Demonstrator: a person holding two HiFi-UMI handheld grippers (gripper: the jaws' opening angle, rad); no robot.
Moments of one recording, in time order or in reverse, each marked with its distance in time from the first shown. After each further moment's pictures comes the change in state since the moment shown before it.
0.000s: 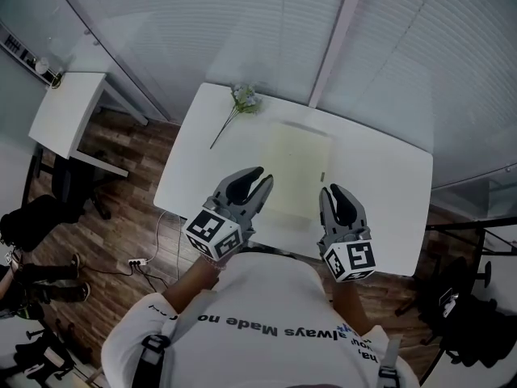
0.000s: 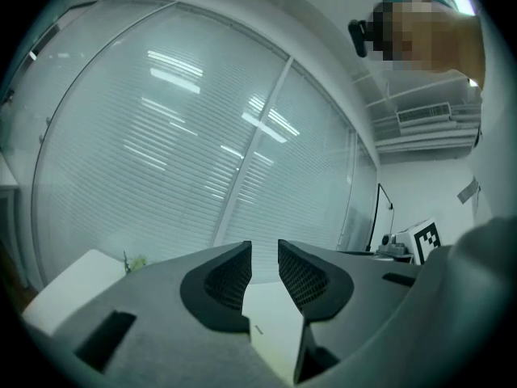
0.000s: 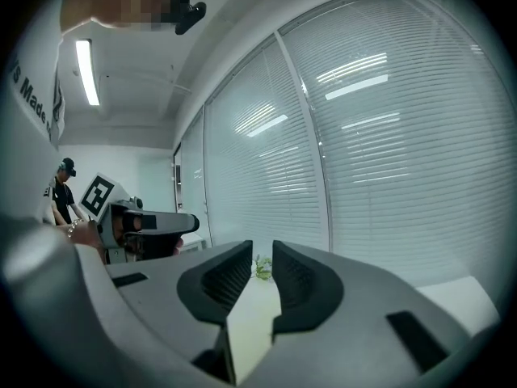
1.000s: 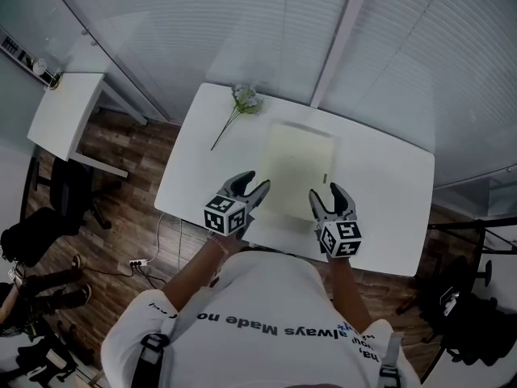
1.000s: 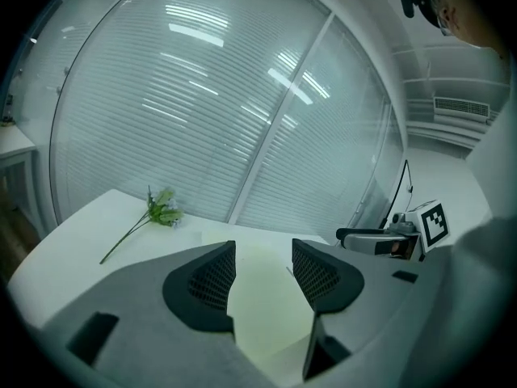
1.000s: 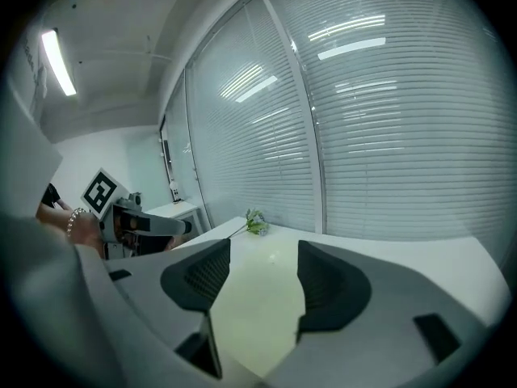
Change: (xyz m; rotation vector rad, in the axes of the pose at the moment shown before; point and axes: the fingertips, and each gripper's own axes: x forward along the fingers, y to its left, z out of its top) left arm 0.021 0.083 -0.144 -0.141 0.287 0.082; right arm 0.046 -0.038 -0.126 0.059 0.238 -0.027
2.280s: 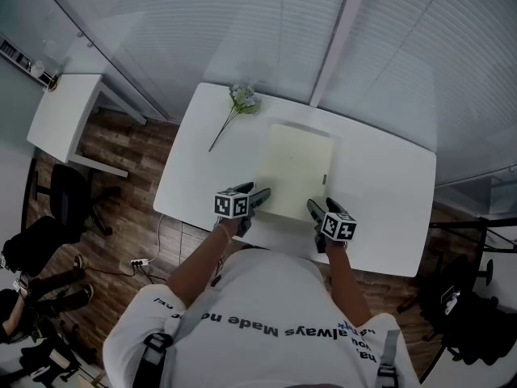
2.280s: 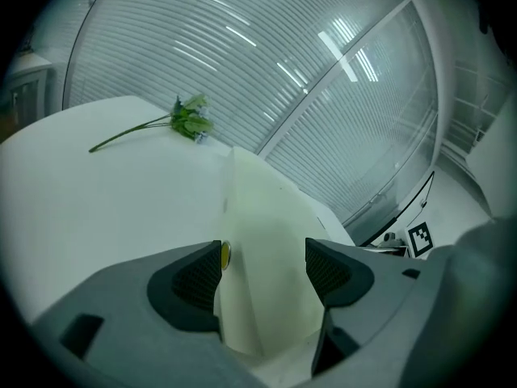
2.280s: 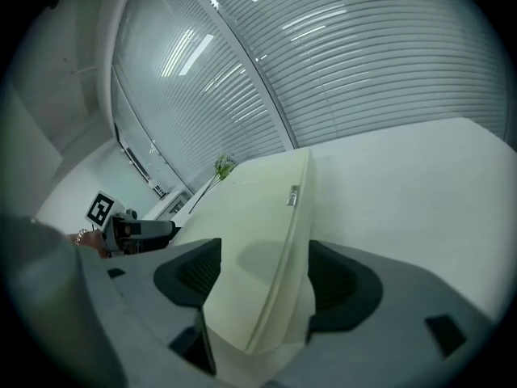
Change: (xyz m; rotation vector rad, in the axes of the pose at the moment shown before) left arm 0.060 0.065 -0.134 -0.281 0.274 0.003; right arm 0.044 -0.059 -0.168 0.374 0.305 -0.019
